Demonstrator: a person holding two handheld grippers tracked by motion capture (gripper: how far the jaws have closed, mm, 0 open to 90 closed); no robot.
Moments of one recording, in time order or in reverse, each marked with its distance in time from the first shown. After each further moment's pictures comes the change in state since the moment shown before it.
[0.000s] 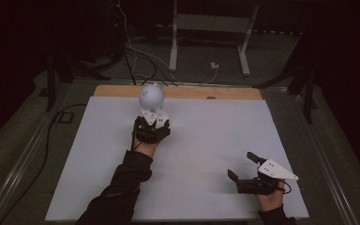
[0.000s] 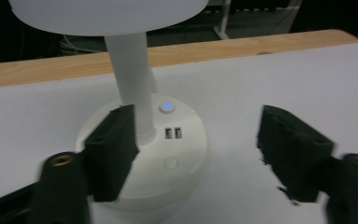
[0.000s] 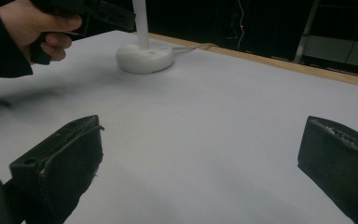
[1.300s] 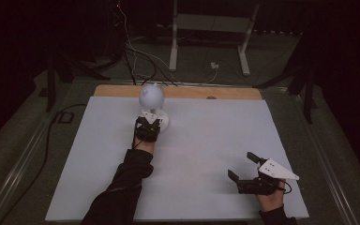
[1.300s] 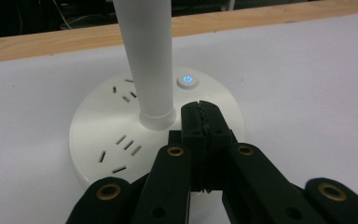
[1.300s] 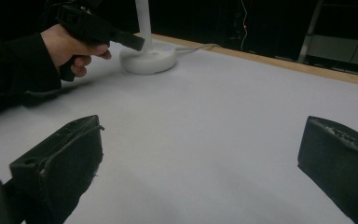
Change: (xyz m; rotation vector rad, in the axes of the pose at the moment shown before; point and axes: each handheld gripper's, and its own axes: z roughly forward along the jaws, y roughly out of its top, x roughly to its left) left arm 0.013 -0.021 0.039 0.065 0.009 0.019; right arm -0.001 0.000 -0.001 0.000 0.013 0.010
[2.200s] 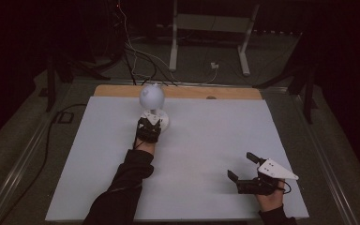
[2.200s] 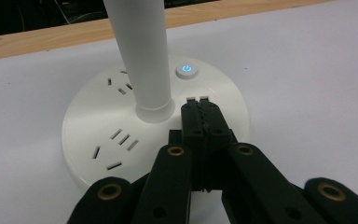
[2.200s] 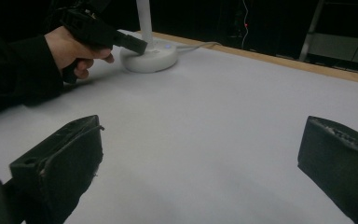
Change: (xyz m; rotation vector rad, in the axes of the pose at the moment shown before) left arm -0.004 -0.004 0.006 0.016 0.020 0.045; right arm 0.000 0.000 0.001 0.008 0.003 -0.002
